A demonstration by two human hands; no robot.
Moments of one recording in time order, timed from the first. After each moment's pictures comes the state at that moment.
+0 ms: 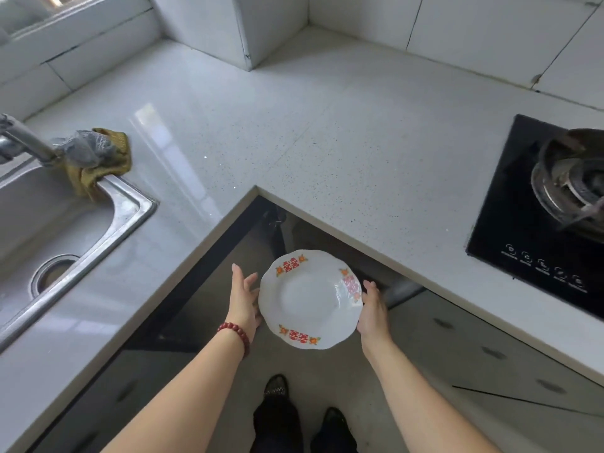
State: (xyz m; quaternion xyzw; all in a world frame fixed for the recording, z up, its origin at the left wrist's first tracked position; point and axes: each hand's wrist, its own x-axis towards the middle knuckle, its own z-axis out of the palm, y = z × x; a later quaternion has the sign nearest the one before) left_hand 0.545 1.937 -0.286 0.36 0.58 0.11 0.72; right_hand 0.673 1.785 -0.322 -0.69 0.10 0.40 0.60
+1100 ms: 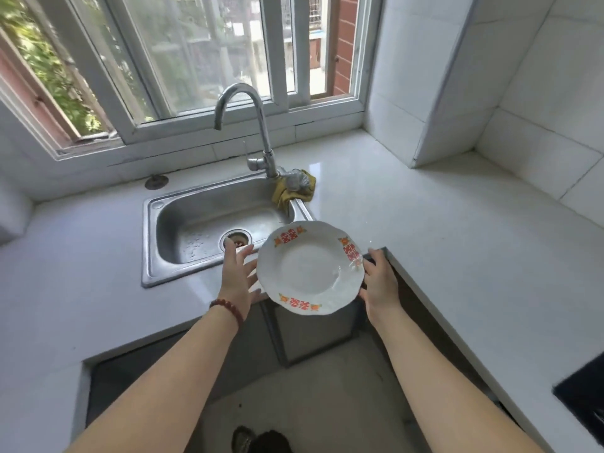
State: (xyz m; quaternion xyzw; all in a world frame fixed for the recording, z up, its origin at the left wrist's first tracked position) left_hand 0.362 1.946 -0.087 0.28 0.57 0.43 0.64; right_hand 0.575 1.901 -0.116 -0.61 -0.23 0.50 0.57
